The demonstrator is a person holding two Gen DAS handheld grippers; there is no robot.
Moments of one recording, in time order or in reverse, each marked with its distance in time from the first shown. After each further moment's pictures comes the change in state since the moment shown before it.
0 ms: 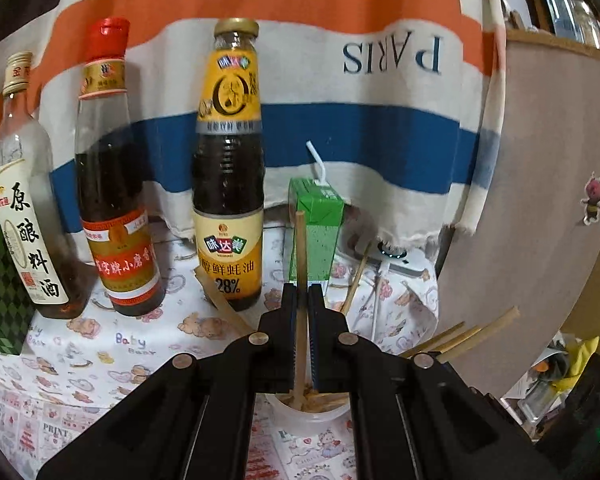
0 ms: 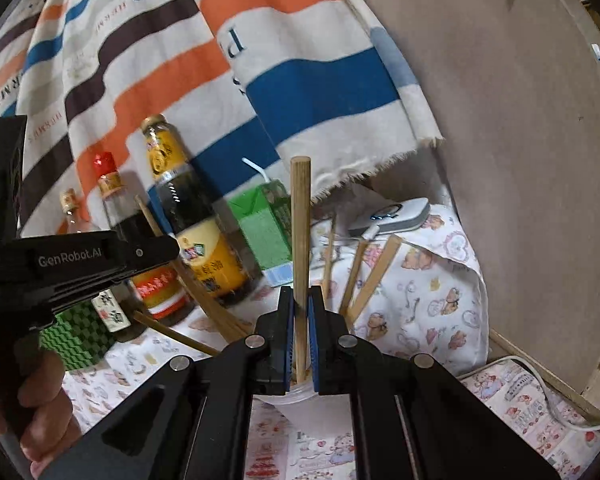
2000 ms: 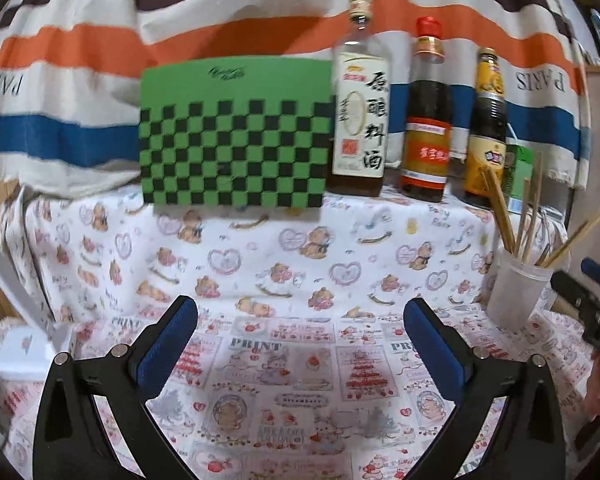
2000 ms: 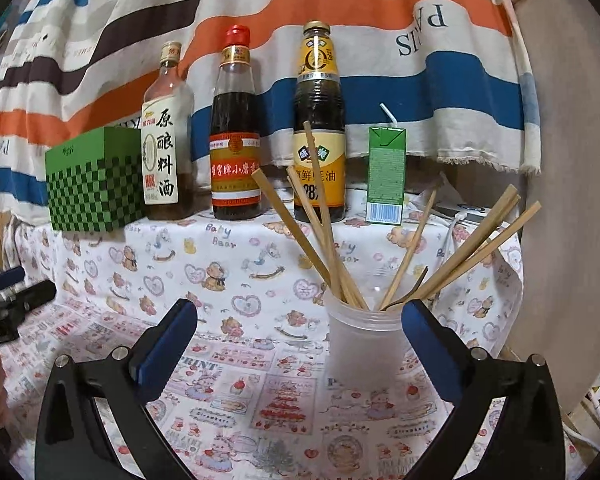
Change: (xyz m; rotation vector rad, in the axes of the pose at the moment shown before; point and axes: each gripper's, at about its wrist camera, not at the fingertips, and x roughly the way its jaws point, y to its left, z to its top) left arm -0.123 0.215 -0.171 -0.133 -0.115 0.345; right arm -0.007 0.105 -0.090 -0.486 0.078 0.019
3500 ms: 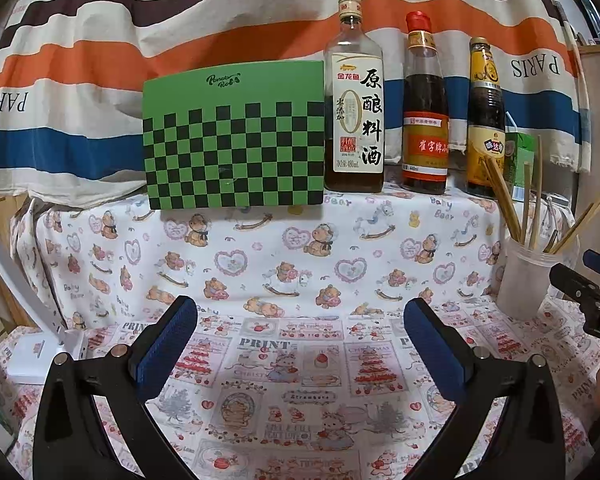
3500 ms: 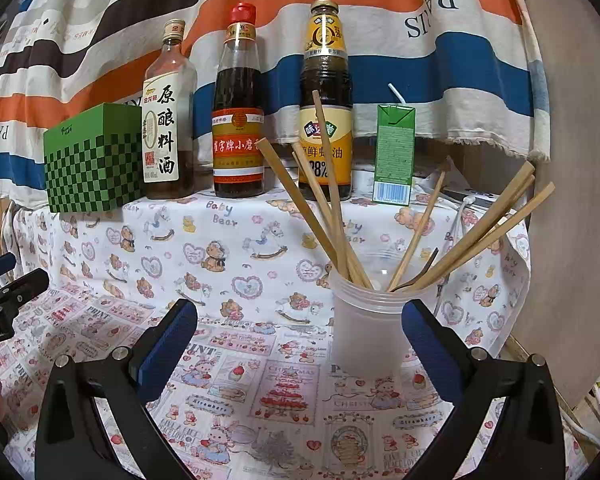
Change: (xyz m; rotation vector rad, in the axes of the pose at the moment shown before) left arm -0.004 -0.010 -0.006 0.060 -0.029 0.052; right arm 0.009 -0.001 -0.006 0.015 0.048 0.011
